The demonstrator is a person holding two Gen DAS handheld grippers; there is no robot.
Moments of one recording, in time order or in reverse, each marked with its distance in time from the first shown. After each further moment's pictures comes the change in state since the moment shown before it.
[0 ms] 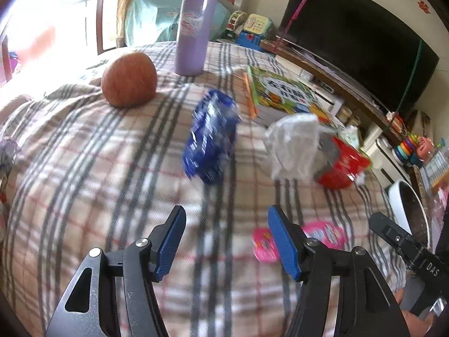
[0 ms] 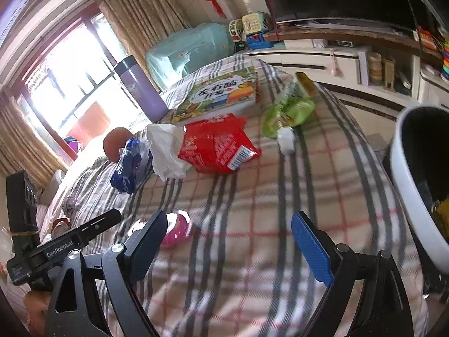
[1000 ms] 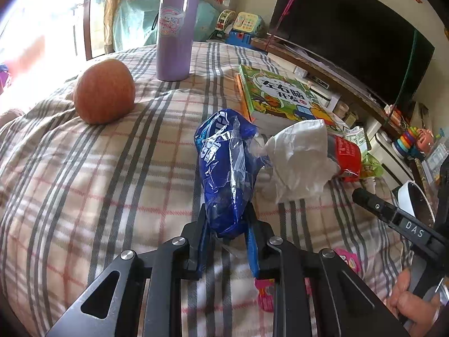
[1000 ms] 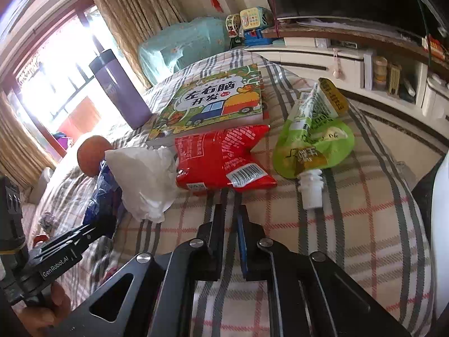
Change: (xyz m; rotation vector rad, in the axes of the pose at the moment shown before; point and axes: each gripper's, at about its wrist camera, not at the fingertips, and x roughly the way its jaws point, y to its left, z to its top) left arm 0.049 -0.004 0.020 0.053 -0.002 -0.027; right arm 0.055 -0.005 0.037 -0.002 0.024 -0.030
